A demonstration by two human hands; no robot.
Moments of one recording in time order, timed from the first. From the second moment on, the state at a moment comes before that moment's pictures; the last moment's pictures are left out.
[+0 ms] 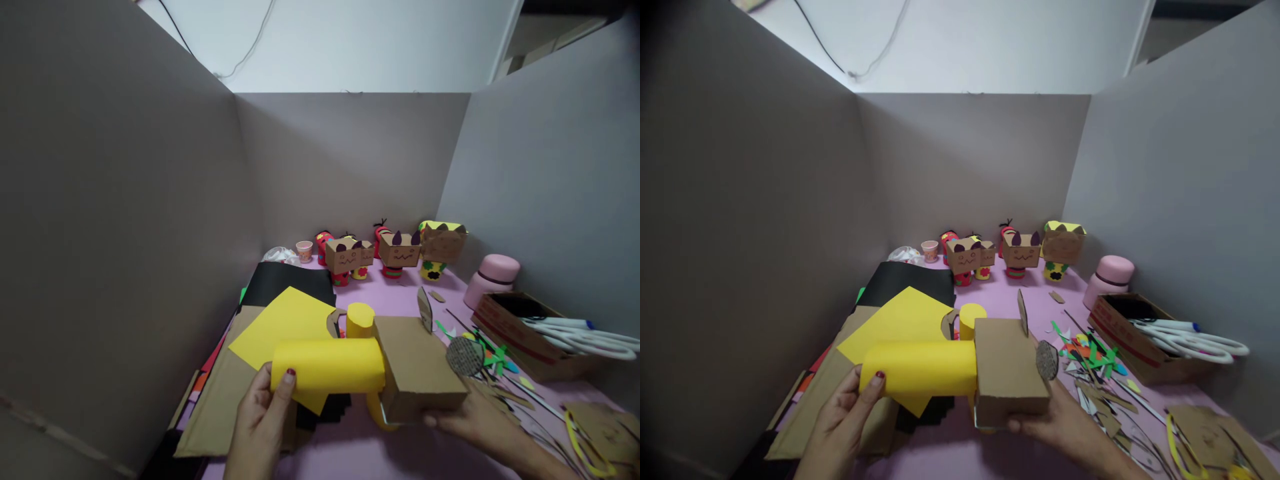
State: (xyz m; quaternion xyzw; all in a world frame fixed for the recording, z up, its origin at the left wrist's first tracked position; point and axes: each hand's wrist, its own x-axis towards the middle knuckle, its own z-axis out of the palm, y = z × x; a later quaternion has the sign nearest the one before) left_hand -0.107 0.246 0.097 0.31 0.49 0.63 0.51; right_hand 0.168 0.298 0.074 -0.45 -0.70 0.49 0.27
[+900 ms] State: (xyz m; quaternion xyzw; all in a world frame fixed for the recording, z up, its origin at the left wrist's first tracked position) left_hand -0.124 0.253 0.074 0.38 0.47 0.66 0.45; right_hand 0.171 0.289 0.068 -0.48 -0.69 0.43 0.33
